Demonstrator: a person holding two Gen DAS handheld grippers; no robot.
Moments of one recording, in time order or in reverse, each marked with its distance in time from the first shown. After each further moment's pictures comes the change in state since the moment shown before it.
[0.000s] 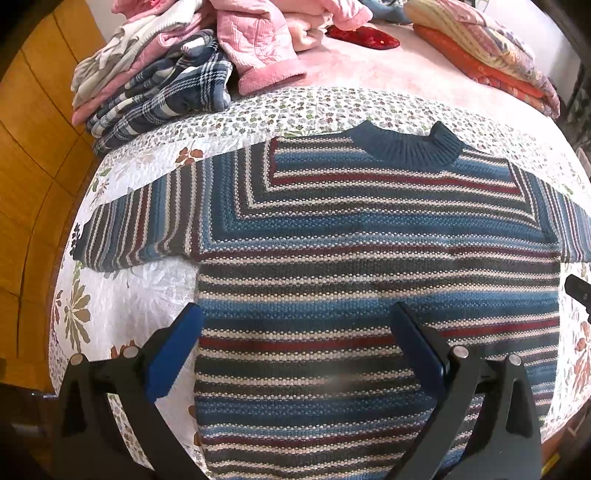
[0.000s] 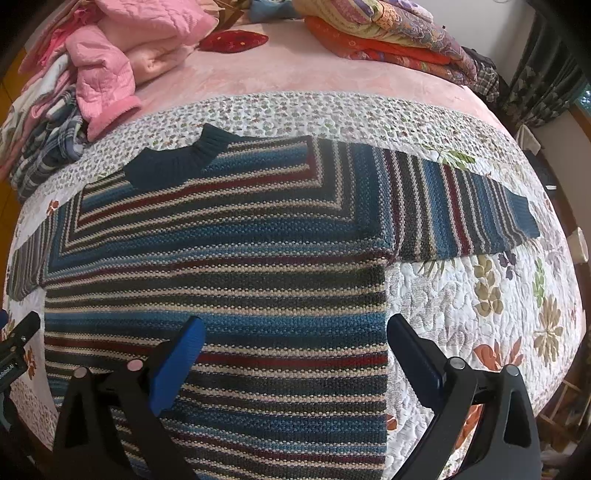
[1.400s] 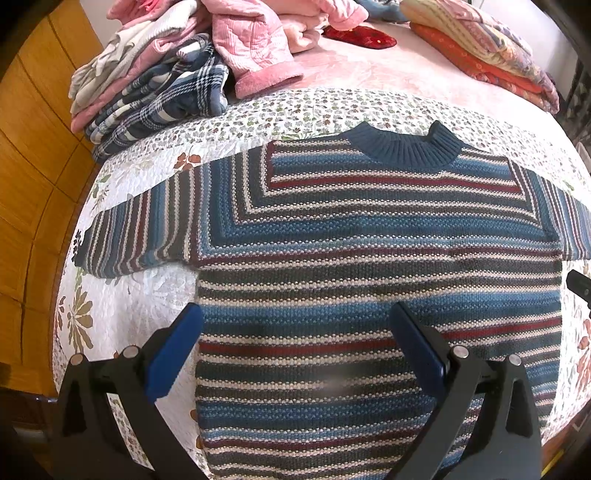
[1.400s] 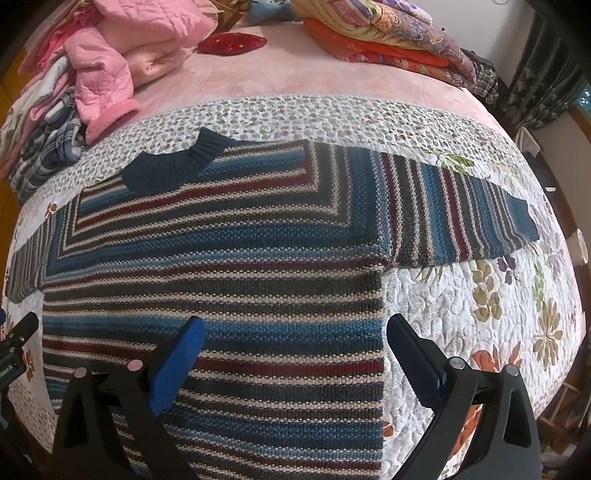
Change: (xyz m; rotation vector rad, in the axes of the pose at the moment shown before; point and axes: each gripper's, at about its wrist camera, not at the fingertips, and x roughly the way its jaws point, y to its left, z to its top) left arm 0.001 -0.005 0.004 0.020 -0.005 0.014; right arm 0.002 -0.005 0.006 -0.001 -0.012 -0.004
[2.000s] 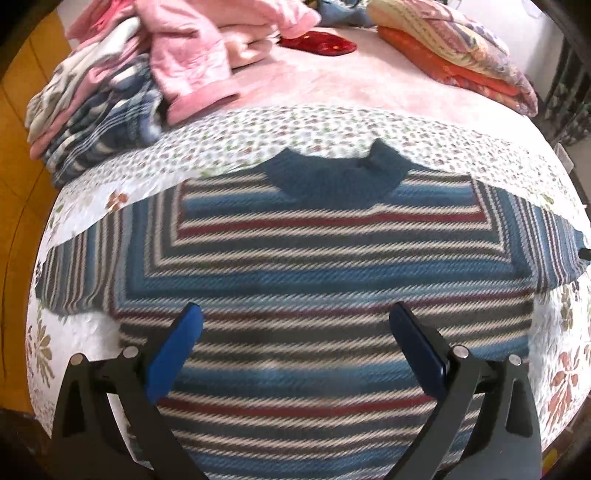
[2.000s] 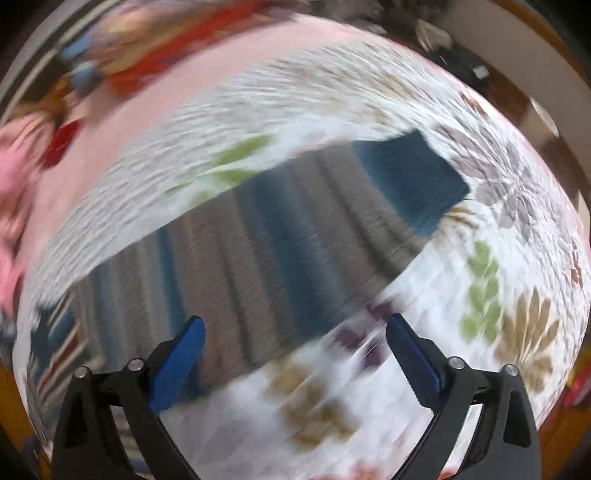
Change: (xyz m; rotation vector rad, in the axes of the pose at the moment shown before) left arm 0.022 -0.101 0.058 0.035 -0.038 -0.106; right arm 0.098 -0.332 0.070 0.523 0.103 -0.045
